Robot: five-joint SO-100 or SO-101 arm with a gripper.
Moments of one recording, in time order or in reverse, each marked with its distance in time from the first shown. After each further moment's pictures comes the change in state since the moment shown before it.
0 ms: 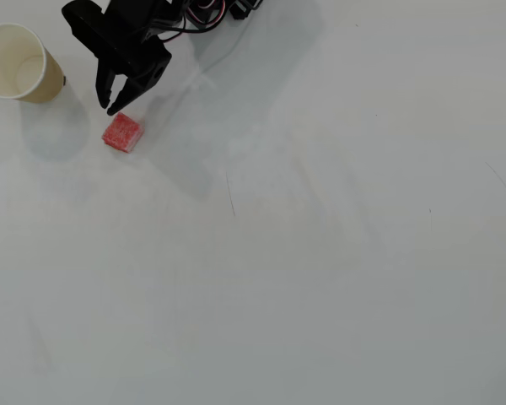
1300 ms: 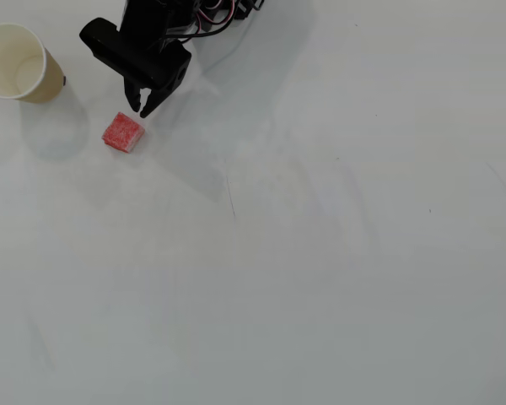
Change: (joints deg) arm -7.8 0.0 0.0 9.5 0.0
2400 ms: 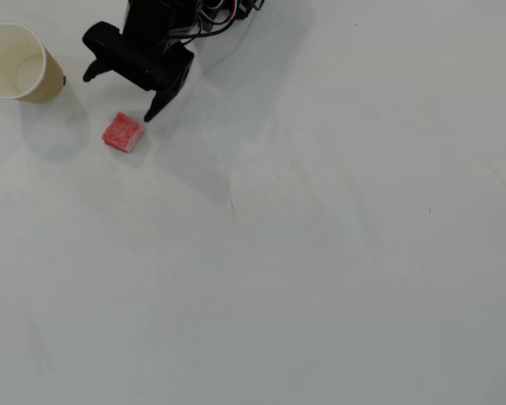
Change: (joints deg) arm -3.1 0.0 0.0 -1.6 -5.0
